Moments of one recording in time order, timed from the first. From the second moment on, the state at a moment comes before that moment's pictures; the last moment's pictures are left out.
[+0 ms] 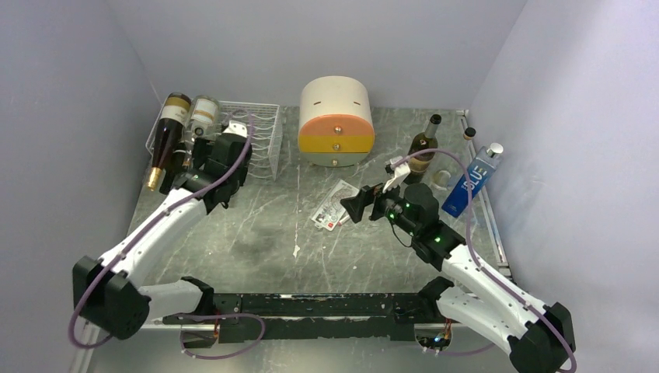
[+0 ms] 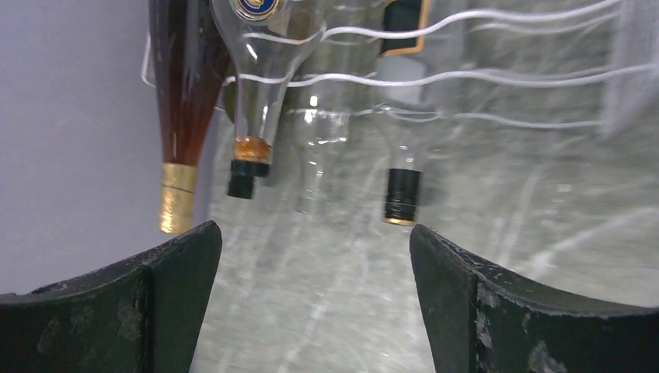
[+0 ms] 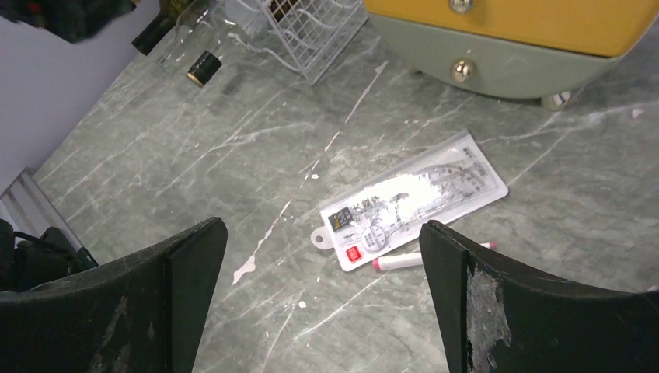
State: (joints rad) left arm -0.47 1.17 1.05 -0.57 -0.73 -0.06; right arm 0.61 0.83 0.54 0.06 -0.11 0.33
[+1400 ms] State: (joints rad) left arm -0.10 1.64 0.96 0.09 -0.69 0.43; right arm 0.61 0.83 0.48 0.10 -0.12 0.27
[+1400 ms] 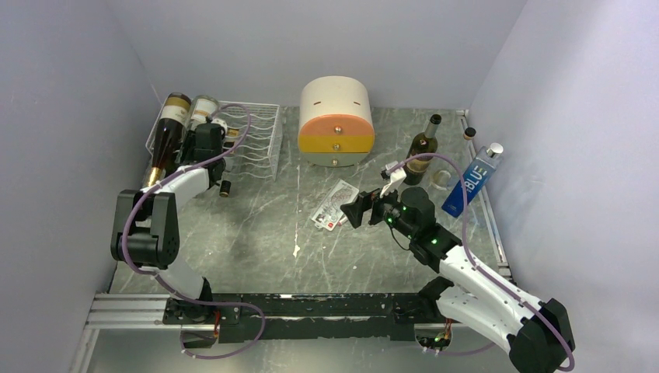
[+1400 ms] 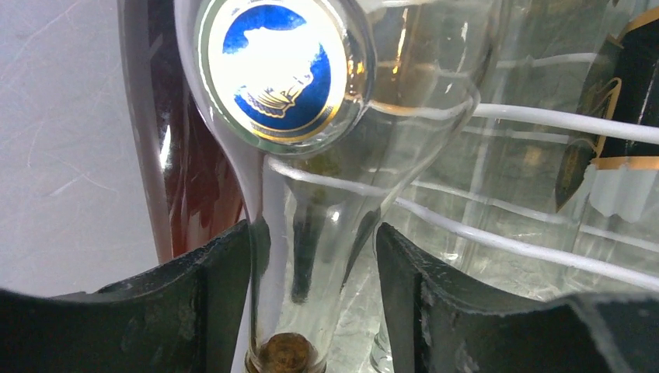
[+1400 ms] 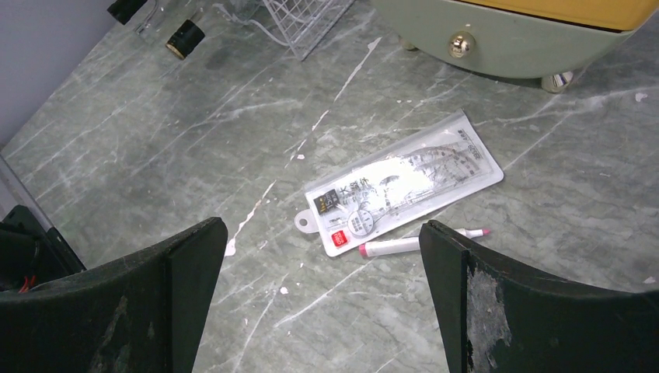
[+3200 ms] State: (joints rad) left arm 0.30 1.34 0.94 -0.30 0.48 -0.46; right arm 0.66 0.95 0.54 0.08 -0.07 0.42
